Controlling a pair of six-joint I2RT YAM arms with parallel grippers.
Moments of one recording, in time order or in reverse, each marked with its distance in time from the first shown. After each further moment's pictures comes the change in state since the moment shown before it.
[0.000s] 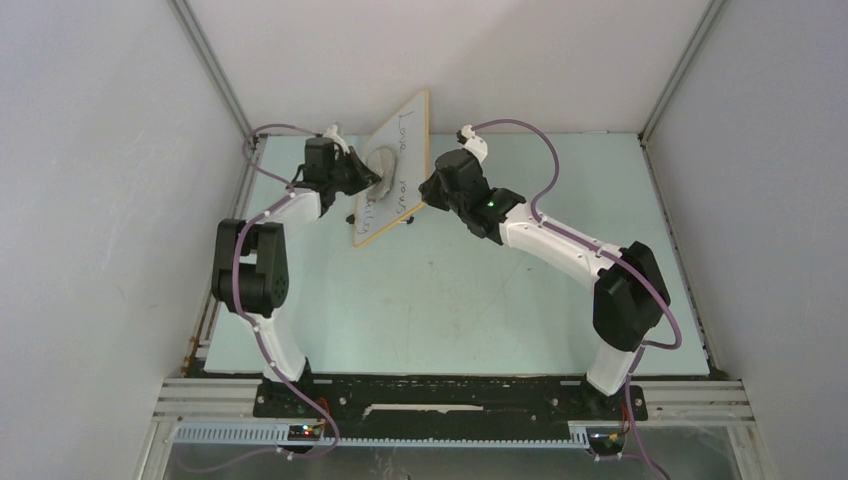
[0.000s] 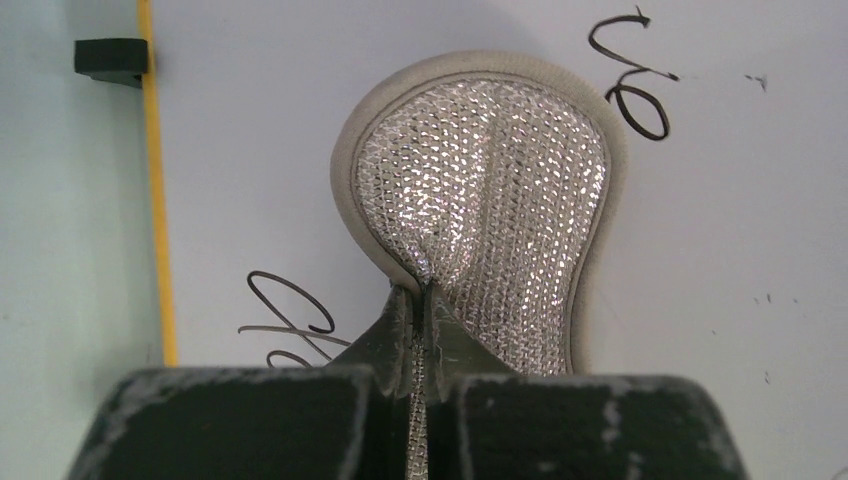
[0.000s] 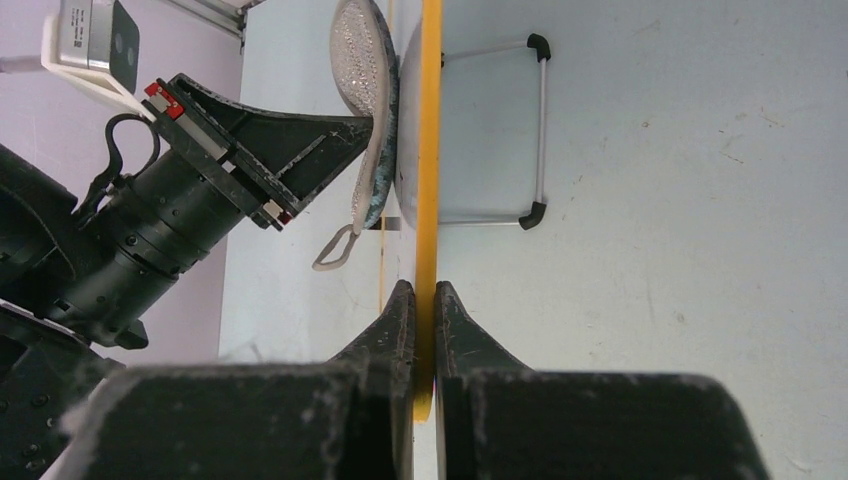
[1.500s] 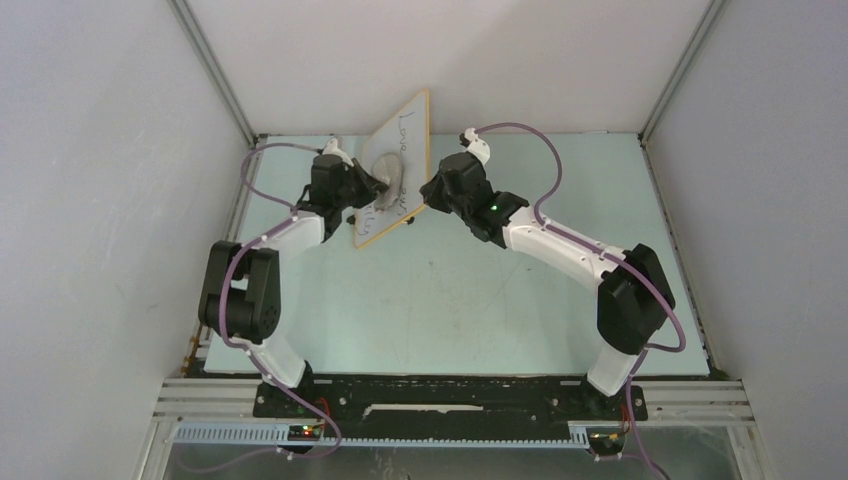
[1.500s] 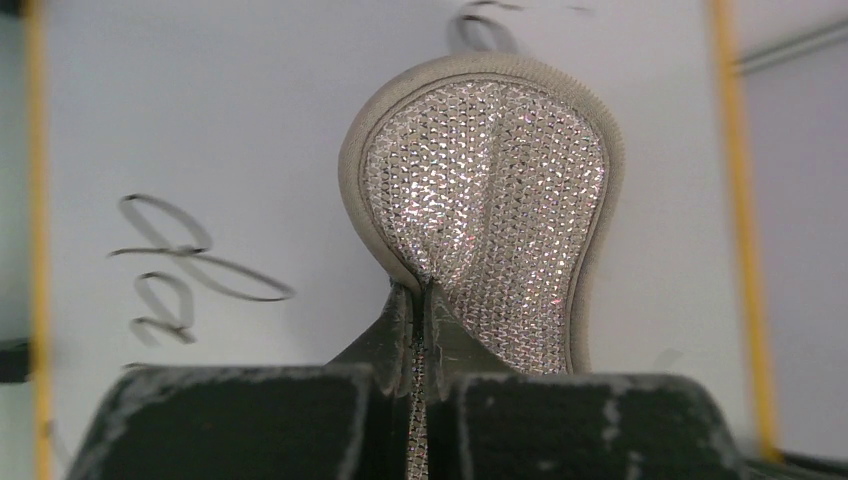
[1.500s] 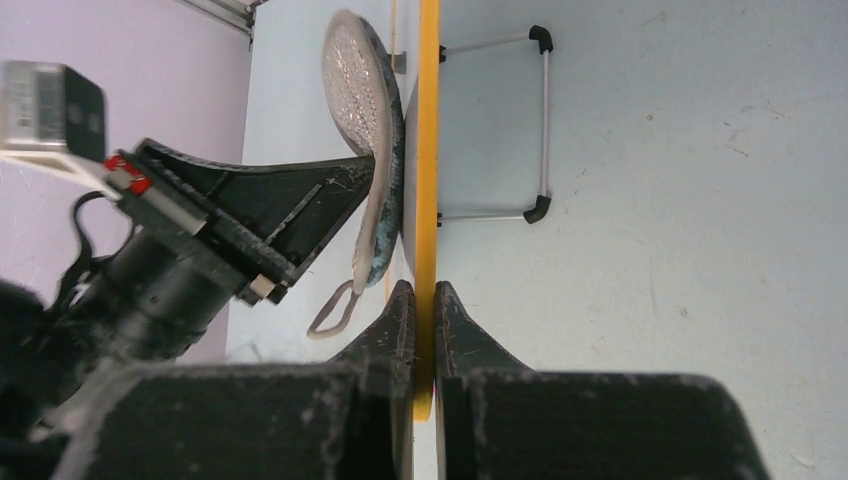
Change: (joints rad) left arm -0.108 -0.200 -0.232 0.161 -0.123 -0.142; right arm -0.003 -0.029 -0.049 0.033 -0.016 0.009
